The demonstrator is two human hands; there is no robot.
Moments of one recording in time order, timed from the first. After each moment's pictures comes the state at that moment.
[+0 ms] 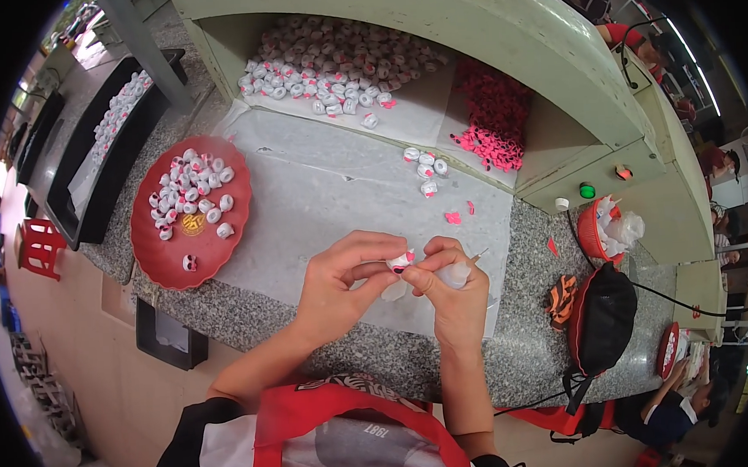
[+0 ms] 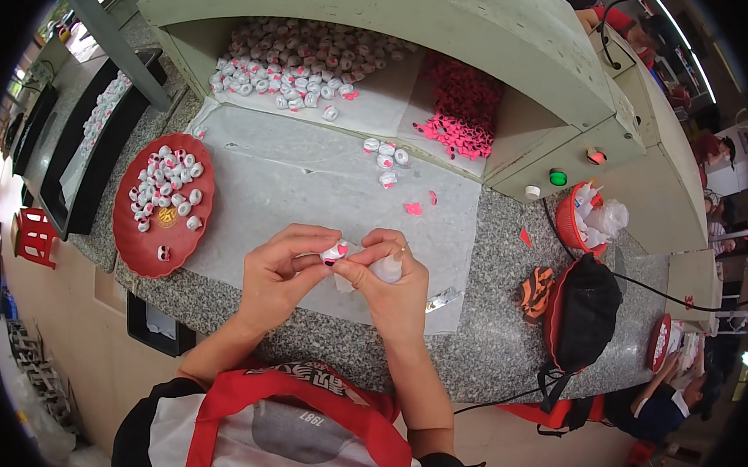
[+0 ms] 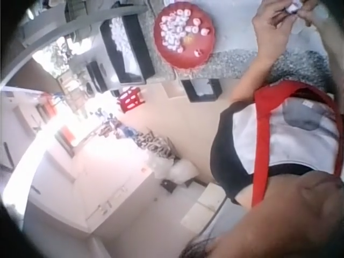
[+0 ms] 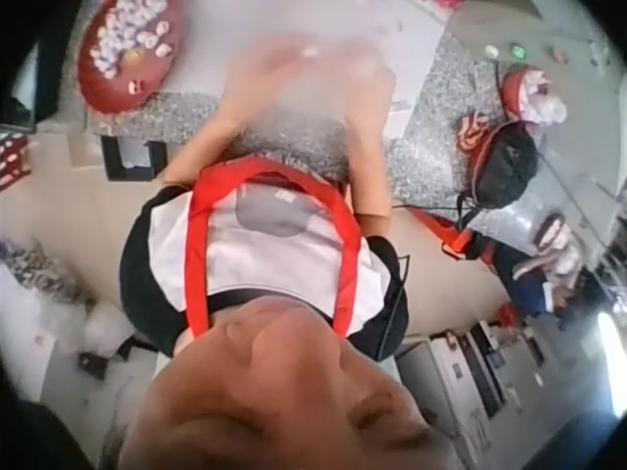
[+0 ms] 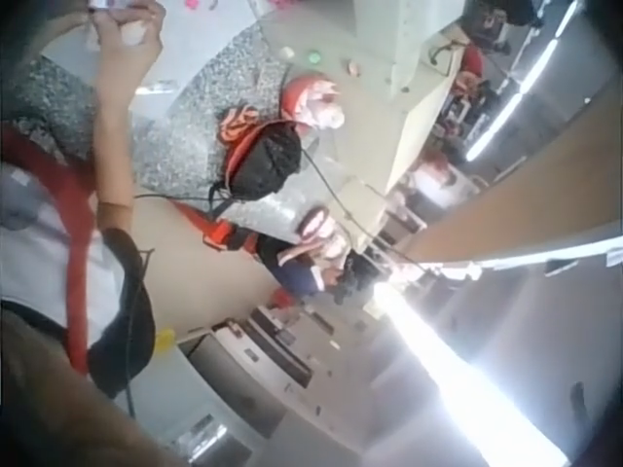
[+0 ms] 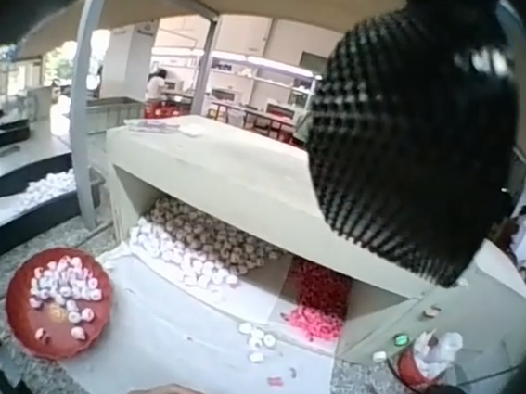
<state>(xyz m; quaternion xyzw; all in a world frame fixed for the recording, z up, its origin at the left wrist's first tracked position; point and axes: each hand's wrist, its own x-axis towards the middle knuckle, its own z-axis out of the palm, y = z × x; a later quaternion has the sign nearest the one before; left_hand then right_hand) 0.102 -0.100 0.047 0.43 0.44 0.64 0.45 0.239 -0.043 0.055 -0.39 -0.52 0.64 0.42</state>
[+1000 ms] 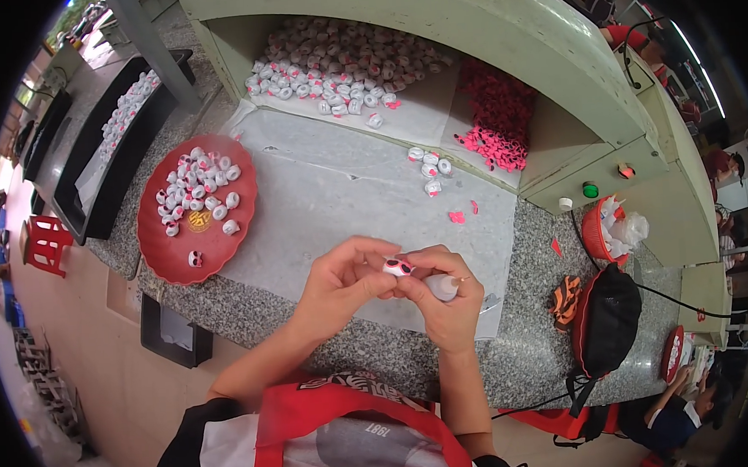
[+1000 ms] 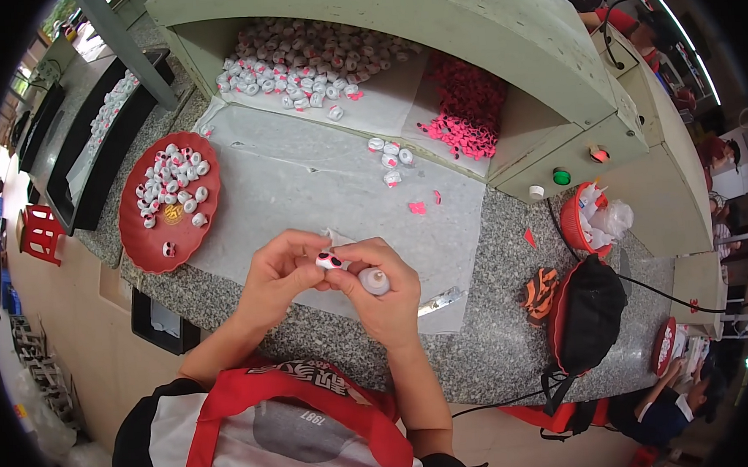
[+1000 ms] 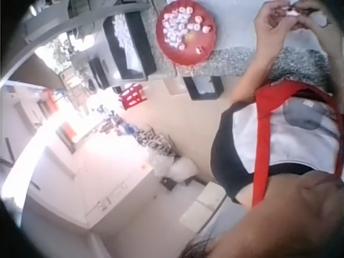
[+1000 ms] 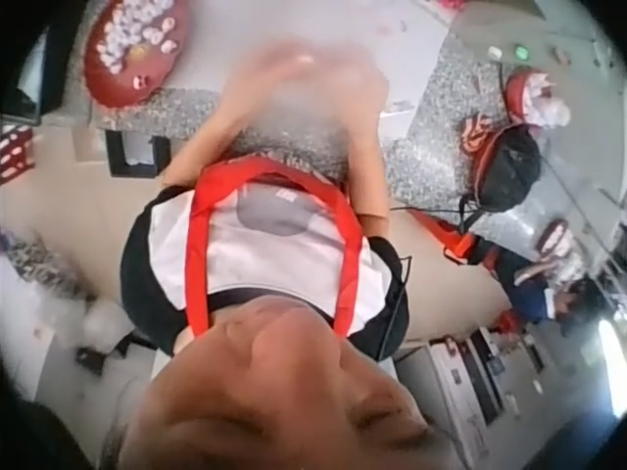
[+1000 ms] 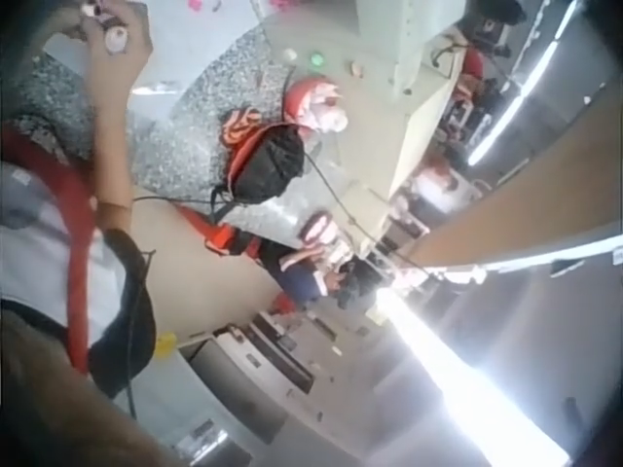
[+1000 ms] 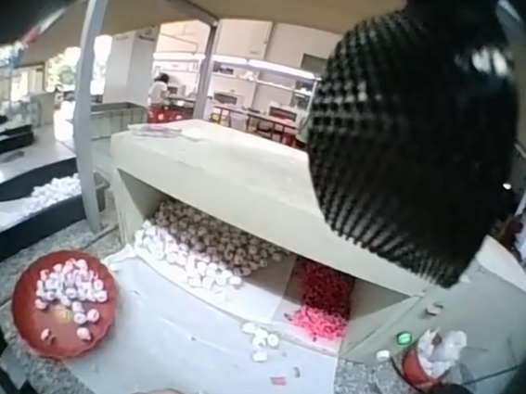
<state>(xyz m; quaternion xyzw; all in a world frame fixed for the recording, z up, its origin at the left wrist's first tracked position) 0.102 -0.110 0.047 0.32 0.38 0.65 0.57 0.239 -0.050 0.050 -0.32 -0.63 0.55 0.44</state>
